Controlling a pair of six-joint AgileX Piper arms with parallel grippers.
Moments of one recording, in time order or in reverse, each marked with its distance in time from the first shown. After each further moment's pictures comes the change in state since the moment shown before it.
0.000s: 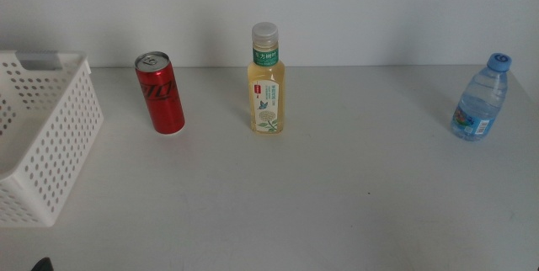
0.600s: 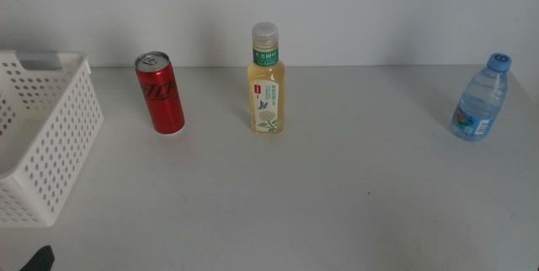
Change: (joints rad) left arm 0.000 0.090 -0.022 -0.004 -0.072 0.000; right arm 0.000 0.000 0.000 0.000 0.000 0.000
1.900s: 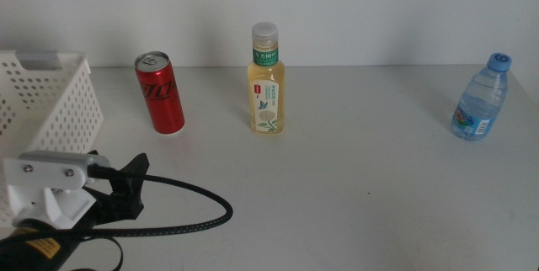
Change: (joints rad) left arm -0.094 1.383 -0.129 0.016 -1.395 -0.105; right arm 0.000 0.000 0.000 0.000 0.000 0.000
